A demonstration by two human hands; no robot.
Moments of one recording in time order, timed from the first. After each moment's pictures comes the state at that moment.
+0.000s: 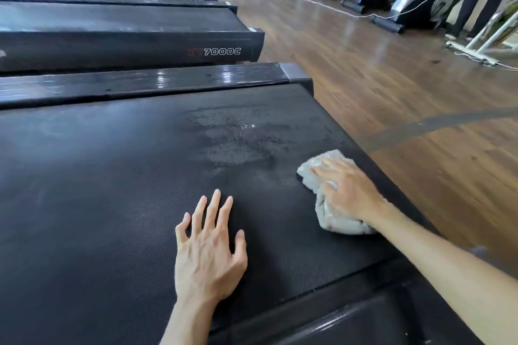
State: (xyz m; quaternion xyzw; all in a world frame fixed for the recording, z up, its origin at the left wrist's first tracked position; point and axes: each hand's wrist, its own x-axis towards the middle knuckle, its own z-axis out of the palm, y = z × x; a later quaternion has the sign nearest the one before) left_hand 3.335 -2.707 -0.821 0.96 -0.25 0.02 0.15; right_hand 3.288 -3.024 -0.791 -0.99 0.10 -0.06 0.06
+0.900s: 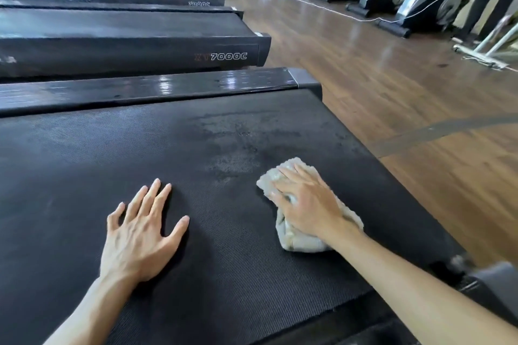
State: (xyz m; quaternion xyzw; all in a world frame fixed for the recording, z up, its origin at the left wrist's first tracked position) left_hand 3.438 -2.619 -0.819 0.97 -0.20 0.03 0.11; right_hand 3.345 -2.938 -0.813 -0.98 0.09 -0.09 0.14
